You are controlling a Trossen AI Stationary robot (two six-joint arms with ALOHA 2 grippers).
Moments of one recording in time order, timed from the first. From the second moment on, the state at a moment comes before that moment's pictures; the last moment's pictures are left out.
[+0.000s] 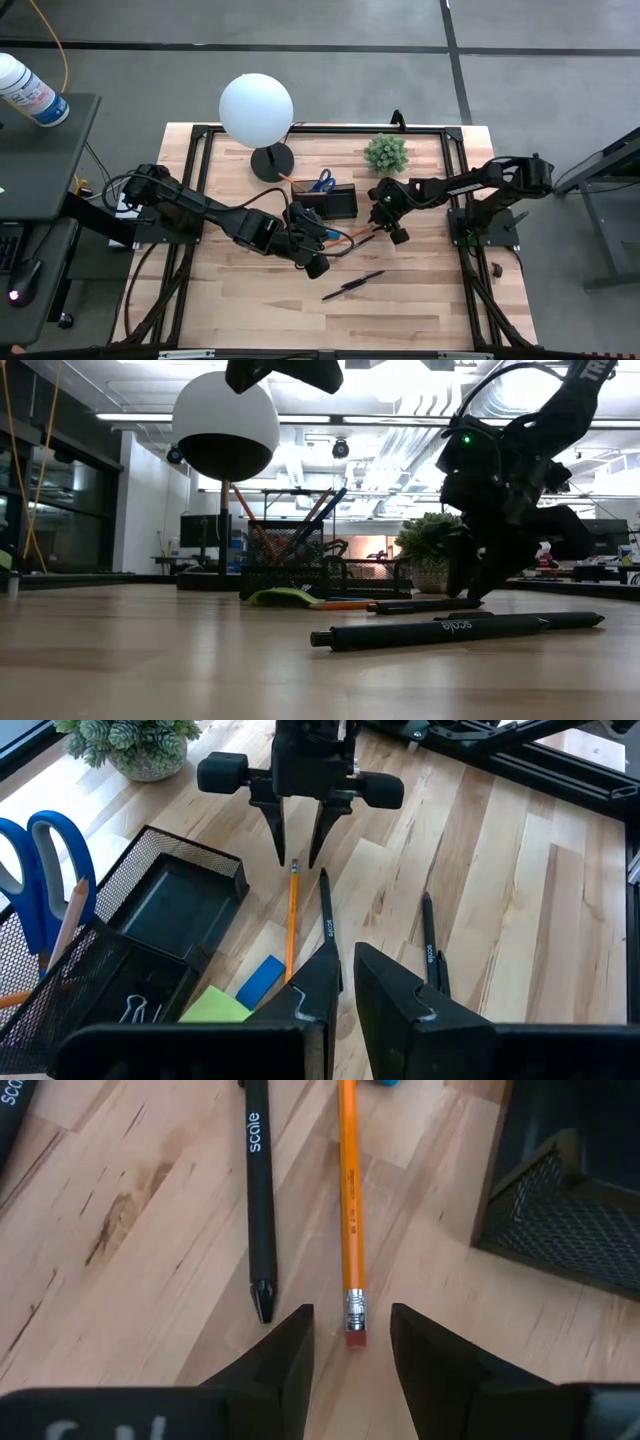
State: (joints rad) left arm -0.26 1.71 1.44 -0.57 -0.52 -0.64; right arm -0.20 1.49 0.50 0.02 -0.35 -0.51
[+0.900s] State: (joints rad) left arm -0.26 1.71 1.44 -0.58 -0.54 -0.63; right arm -0.20 1.49 0.50 0.00 -0.32 -0.56
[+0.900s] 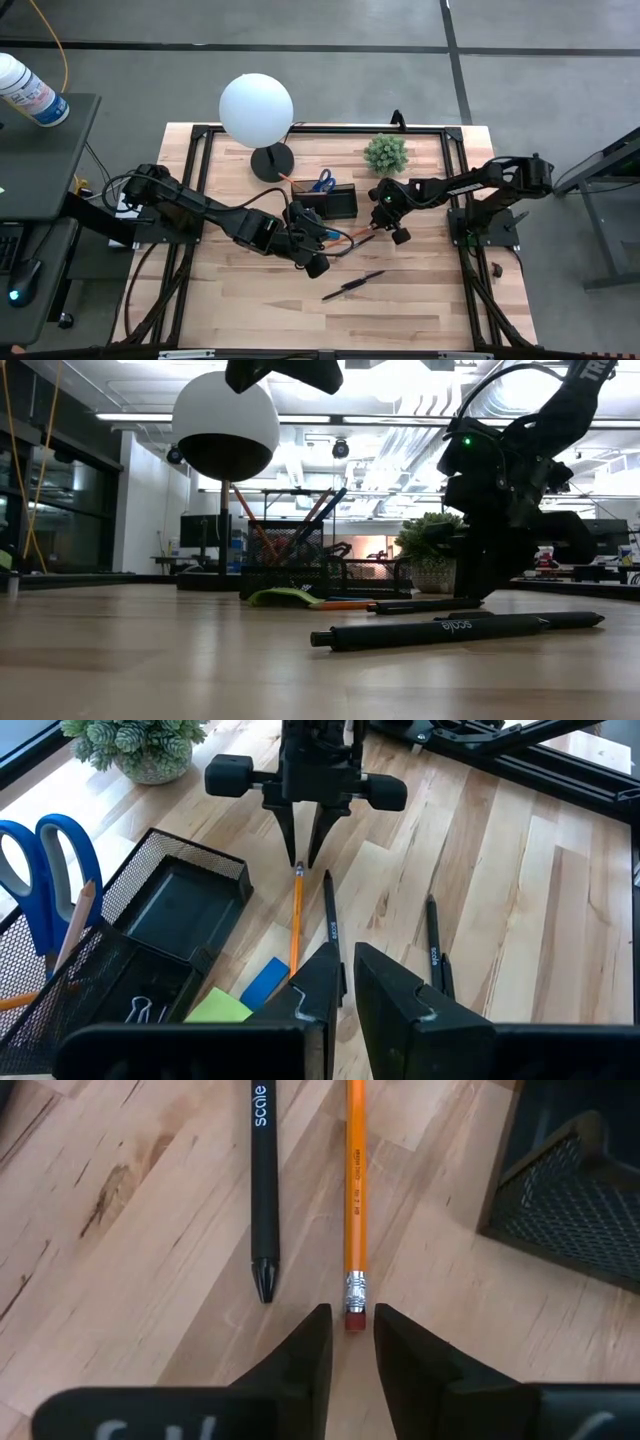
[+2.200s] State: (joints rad) left arm -0.26 1.71 1.44 -0.59 -0.53 -0.63; right arm -0.20 1.42 0.49 -0.13 -0.27 -0.49
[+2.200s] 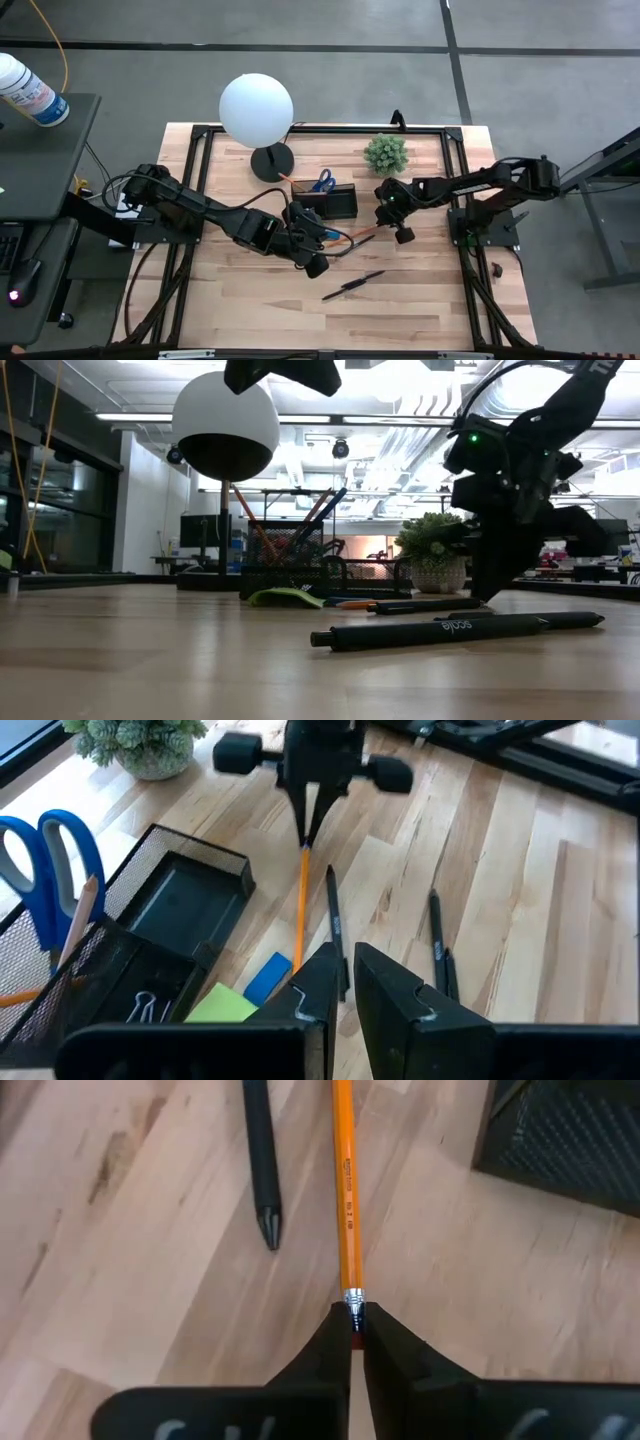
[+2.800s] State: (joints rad) left arm -0.34 1.71 1.44 -0.72 -0.53 -0.78; right arm -0.20 1.25 0.49 -0.17 -0.30 -0.40
